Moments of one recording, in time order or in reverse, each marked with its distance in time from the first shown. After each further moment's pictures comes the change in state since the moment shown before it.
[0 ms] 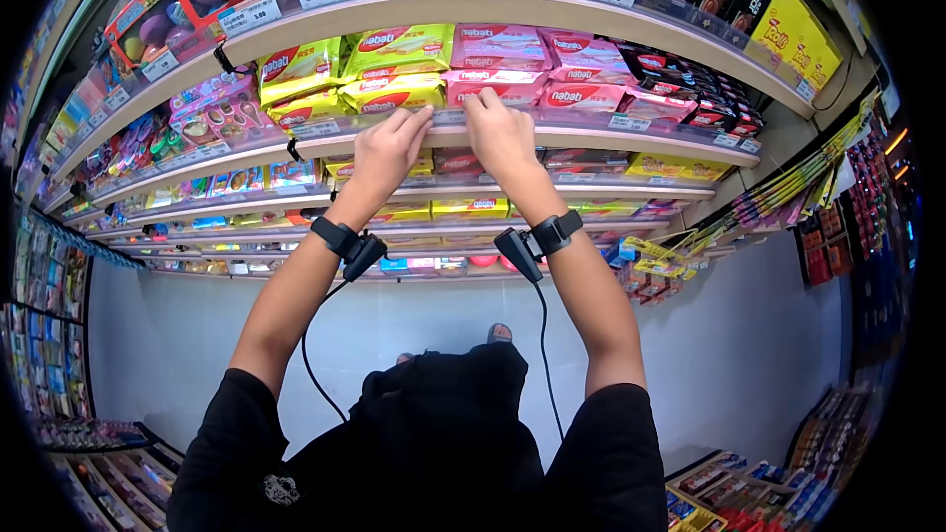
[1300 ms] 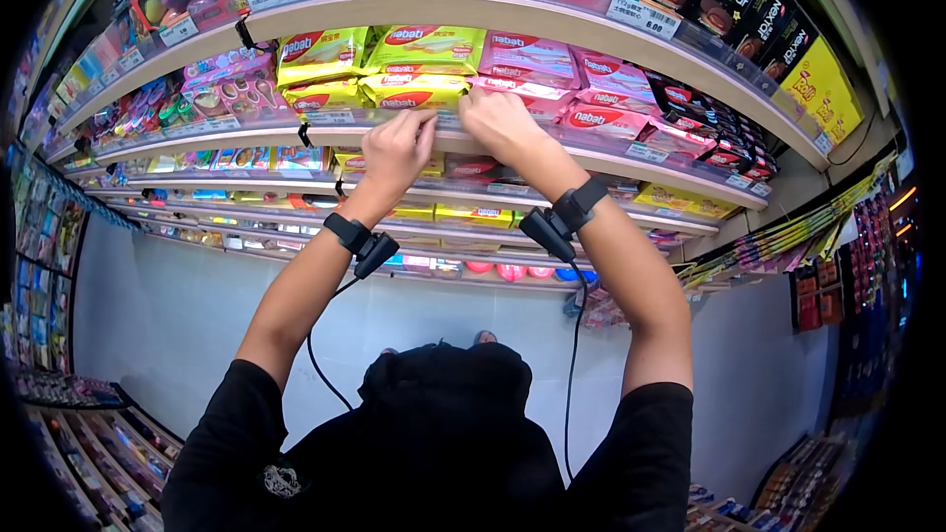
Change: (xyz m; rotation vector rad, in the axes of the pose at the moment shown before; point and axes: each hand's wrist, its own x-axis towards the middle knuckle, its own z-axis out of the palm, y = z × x) left_hand -0.006 -0.003 0.013 0.051 0.209 -0.154; right_hand 0.050 0.009 -0.005 -0.114 -0.314 -0.562
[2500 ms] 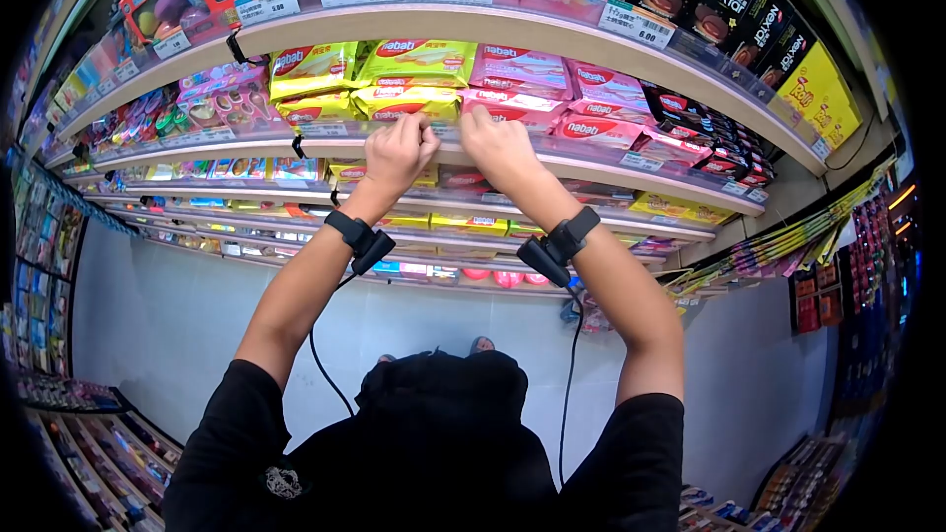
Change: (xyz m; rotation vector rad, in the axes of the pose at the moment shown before) left_hand 0.005 -0.010 0.020 0.130 0.035 0.142; right_hand -0.021 -0.012 0.018 -0.066 0.099 0.176
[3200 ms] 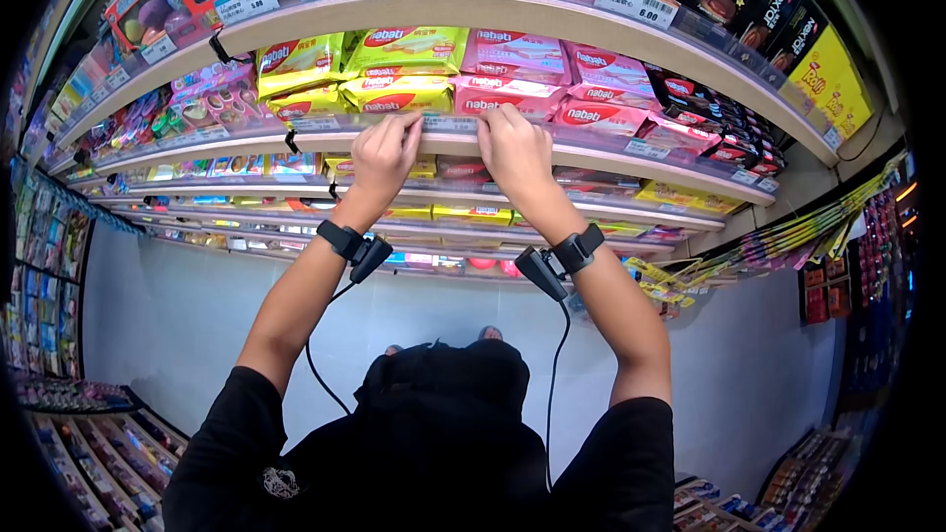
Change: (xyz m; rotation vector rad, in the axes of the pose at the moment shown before) left_hand -0.006 0.005 -0.014 -0.122 -0.018 -0.054; right_hand -0.024 -0.004 -0.004 0.354 0.224 0.386
